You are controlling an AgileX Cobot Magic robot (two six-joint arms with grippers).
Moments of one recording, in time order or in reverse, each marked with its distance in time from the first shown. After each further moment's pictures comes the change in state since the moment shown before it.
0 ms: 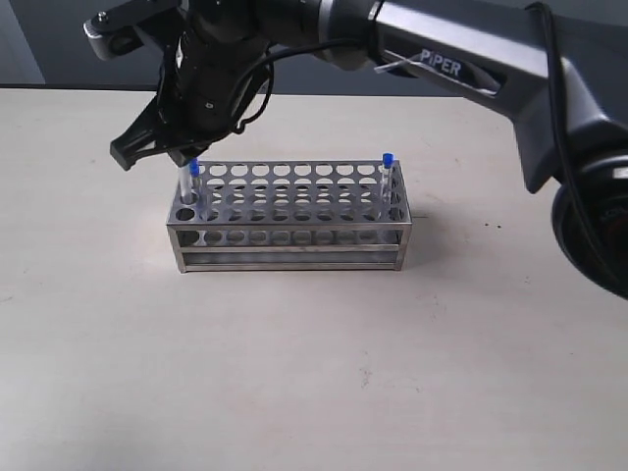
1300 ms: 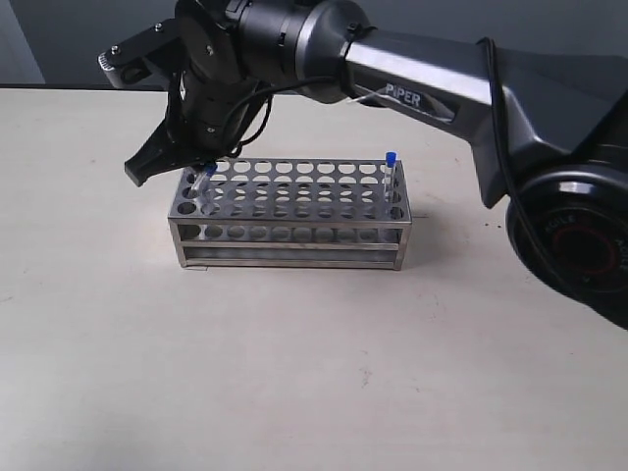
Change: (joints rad) left arm 0.000 0.000 0.000 0.000 0.000 0.000; right arm 0.003 0.065 -0.004 -0.129 -0.065 0.083
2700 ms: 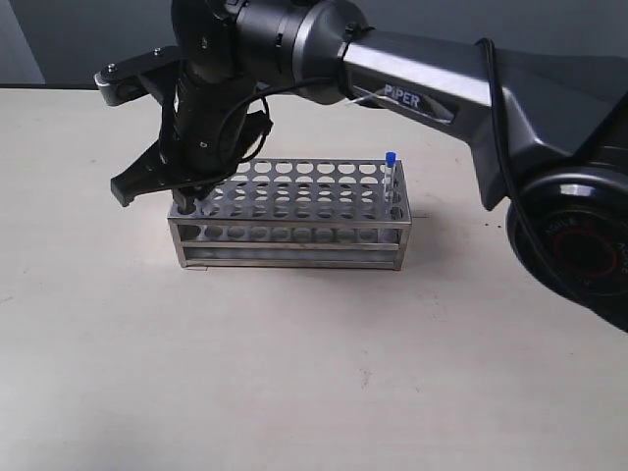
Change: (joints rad) left arm 0.000 0.000 0.000 0.000 -0.002 0.000; right arm 0.009 -0.003 0.000 0.173 0.128 -0.007
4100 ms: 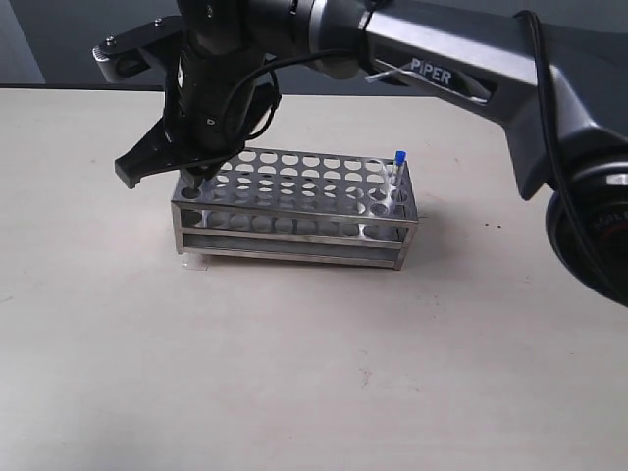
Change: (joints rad) left arm 0.000 0.000 0.000 0.000 0.000 0.000; right arm 0.005 -0.064 0.008 -0.062 0.030 0.000
